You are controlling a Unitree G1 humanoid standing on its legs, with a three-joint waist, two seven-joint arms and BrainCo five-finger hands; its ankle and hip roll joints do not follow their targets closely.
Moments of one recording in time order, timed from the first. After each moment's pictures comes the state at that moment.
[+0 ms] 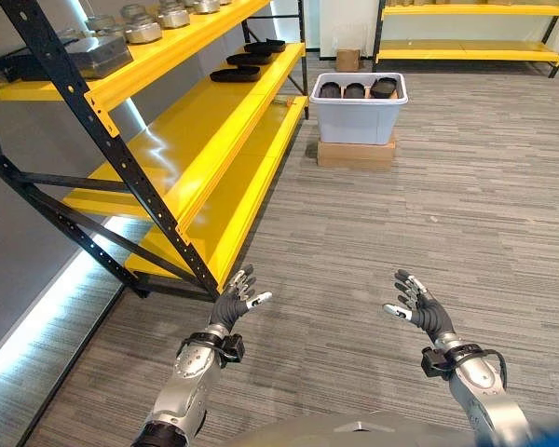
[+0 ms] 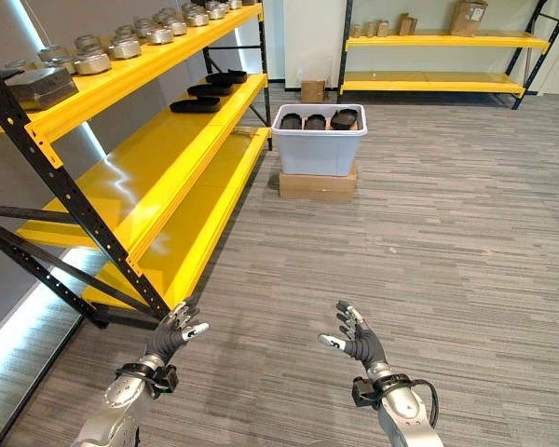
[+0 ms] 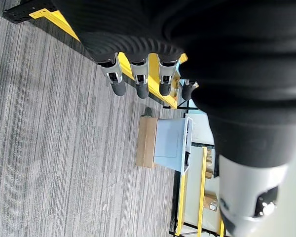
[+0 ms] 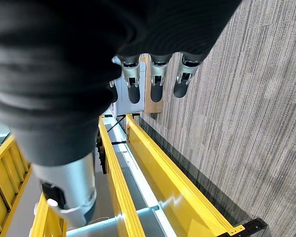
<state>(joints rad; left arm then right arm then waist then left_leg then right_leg) 0.15 0.32 -0.23 0.26 -0.46 -0.11 -0.04 0.24 -0.37 0.19 0.16 0.35 -0.12 0.08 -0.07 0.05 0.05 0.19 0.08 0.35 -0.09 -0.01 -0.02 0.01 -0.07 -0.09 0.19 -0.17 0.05</state>
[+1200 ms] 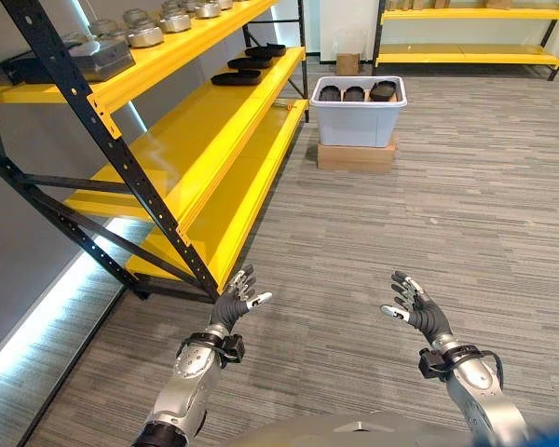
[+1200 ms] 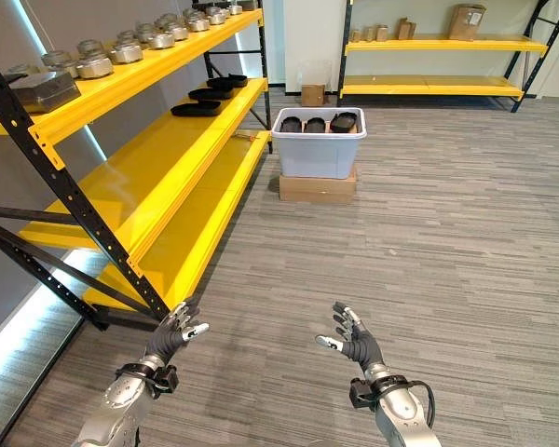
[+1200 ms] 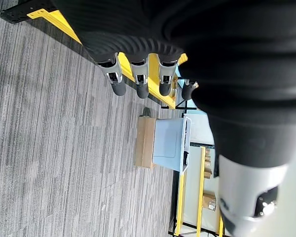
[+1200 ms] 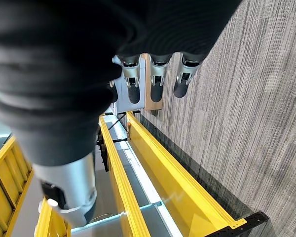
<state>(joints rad) 0.15 0.32 -0.23 0.26 -0.46 -0.11 -0.04 0.24 -0.37 0.21 0.16 0.38 -0.12 0.08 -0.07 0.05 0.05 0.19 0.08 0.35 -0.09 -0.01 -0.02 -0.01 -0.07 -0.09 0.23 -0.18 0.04</state>
